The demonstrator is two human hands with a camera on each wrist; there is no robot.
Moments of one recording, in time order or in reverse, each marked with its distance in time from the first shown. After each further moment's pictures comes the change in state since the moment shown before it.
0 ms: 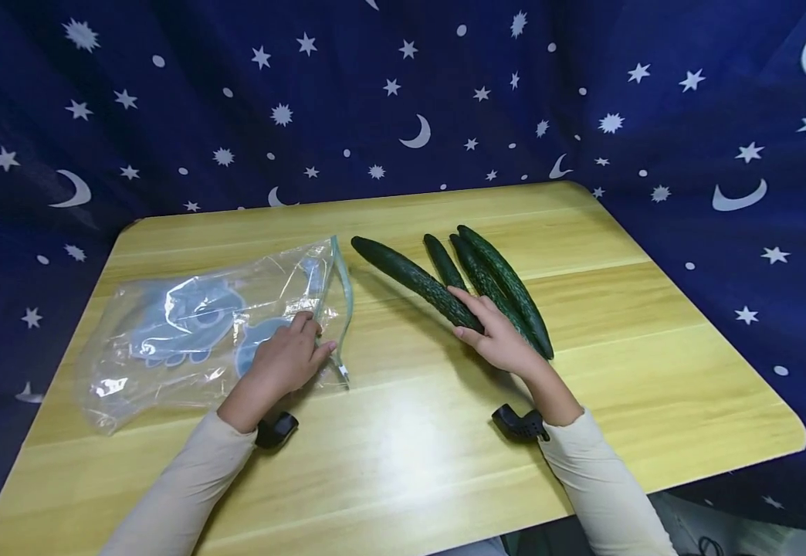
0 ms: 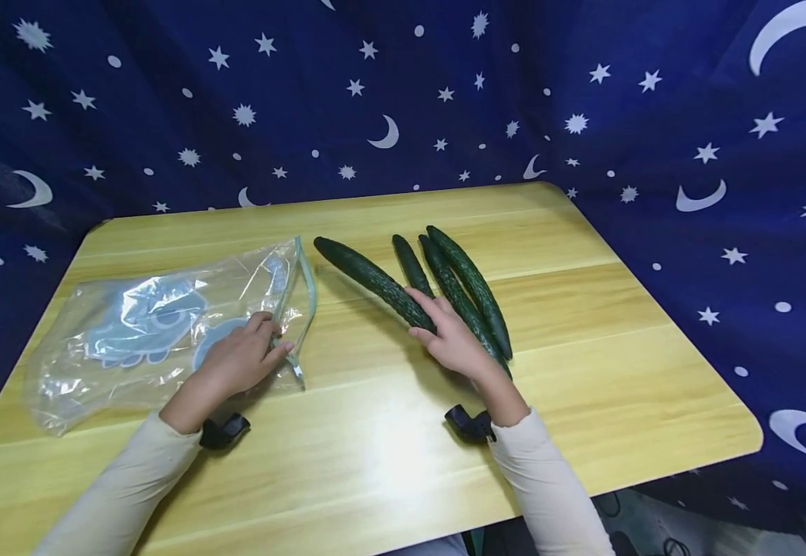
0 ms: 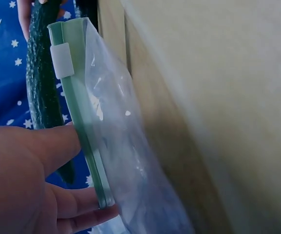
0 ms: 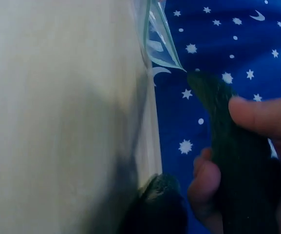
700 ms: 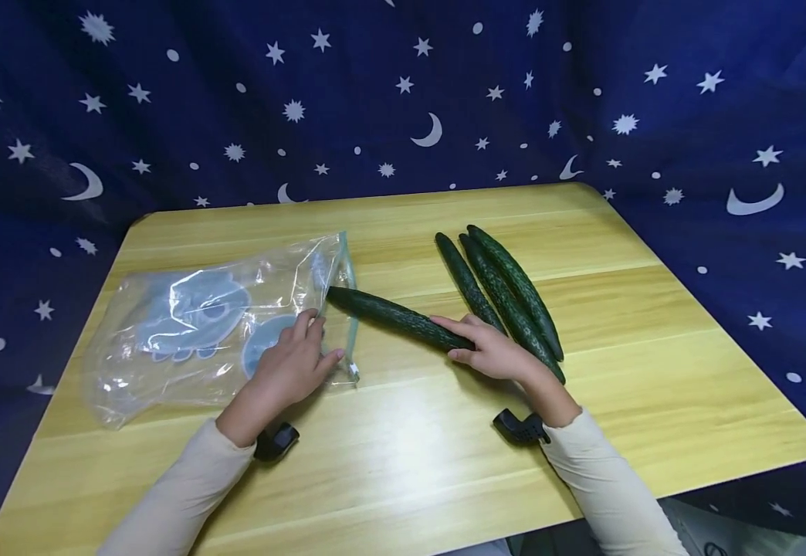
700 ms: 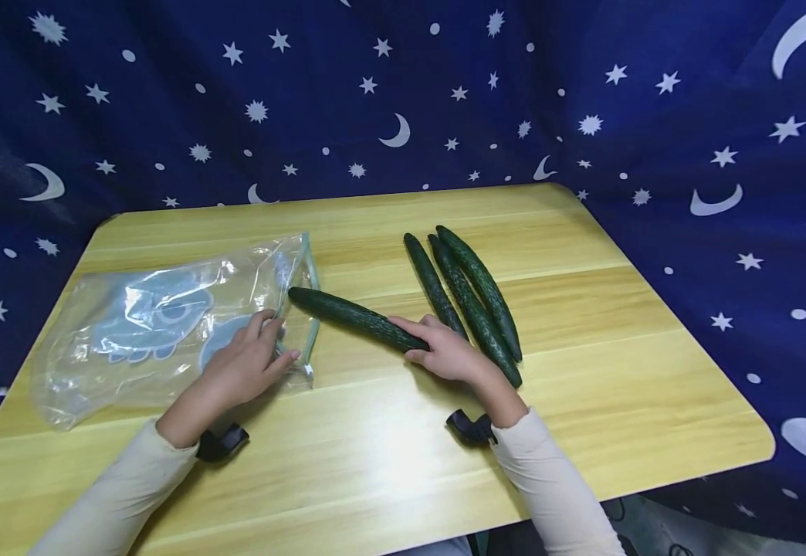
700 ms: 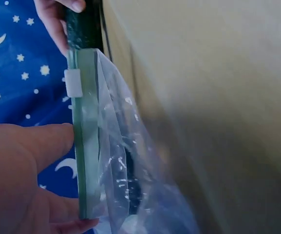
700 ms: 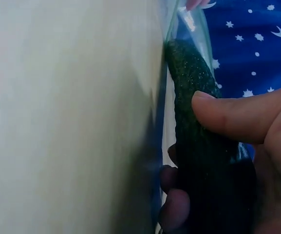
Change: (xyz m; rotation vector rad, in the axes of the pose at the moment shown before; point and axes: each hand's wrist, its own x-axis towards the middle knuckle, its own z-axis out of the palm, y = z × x) left_hand -0.017 0.000 0.001 -0.061 0.055 0.024; right_hand 0.007 -0.001 0.014 -0.110 -0.247 -0.089
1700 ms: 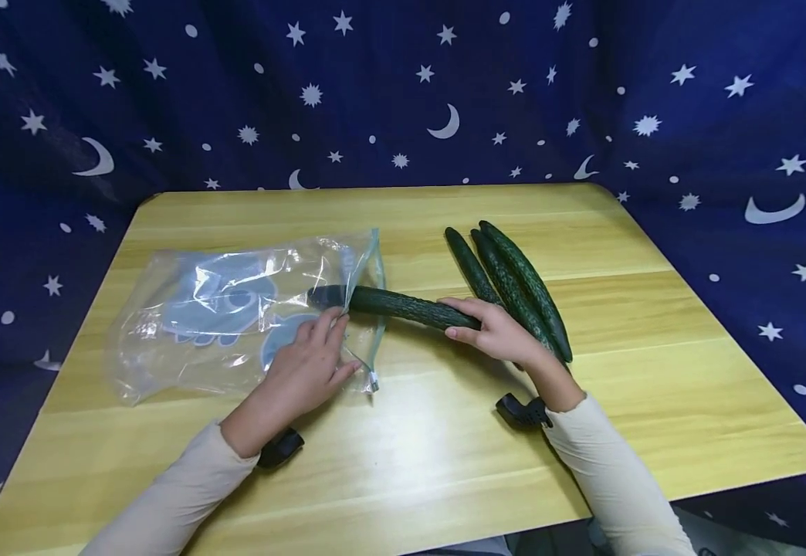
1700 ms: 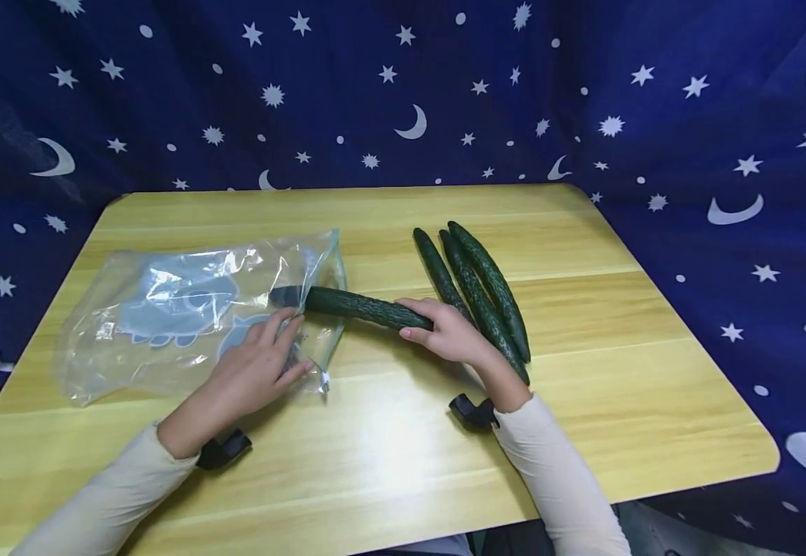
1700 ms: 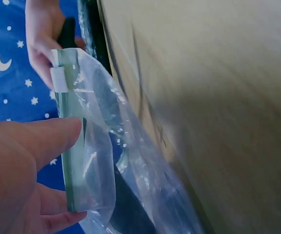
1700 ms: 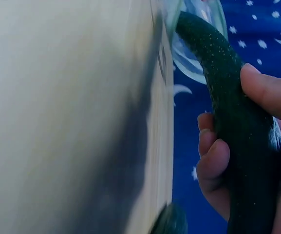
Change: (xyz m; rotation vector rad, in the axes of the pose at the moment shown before) left_hand -0.021 0.014 0.006 0.102 0.168 0.149; right_hand 0.017 -0.010 -0.010 0.106 0.066 0.023
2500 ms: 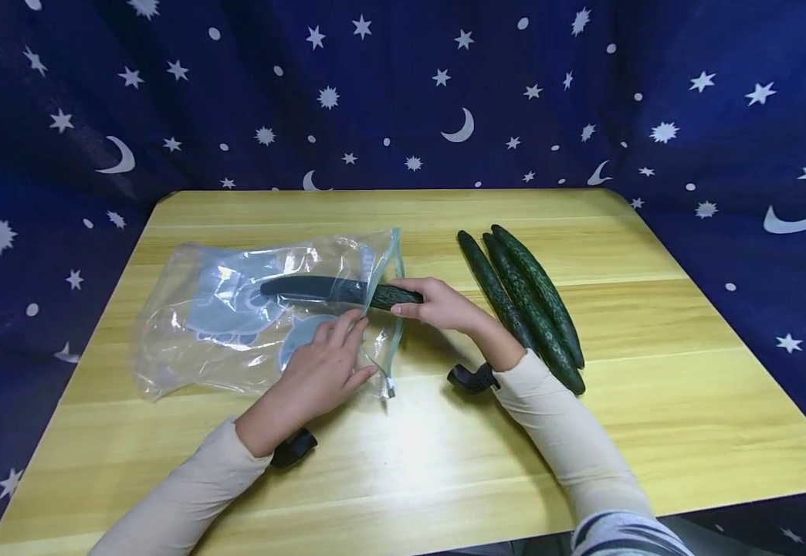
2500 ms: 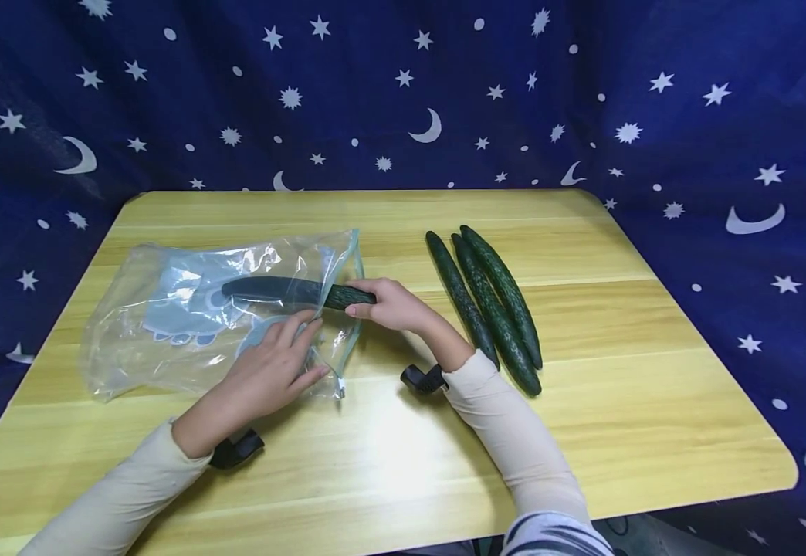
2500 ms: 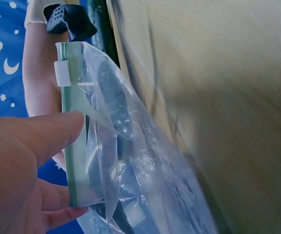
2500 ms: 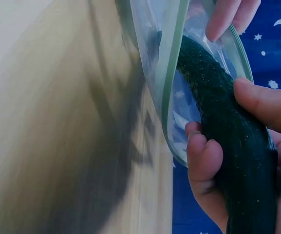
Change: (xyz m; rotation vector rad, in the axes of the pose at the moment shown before) left_hand -0.002 0.008 -0.008 0.004 -0.033 0.032; right_hand 0.084 -0.043 0.025 0.130 -0.188 -0.004
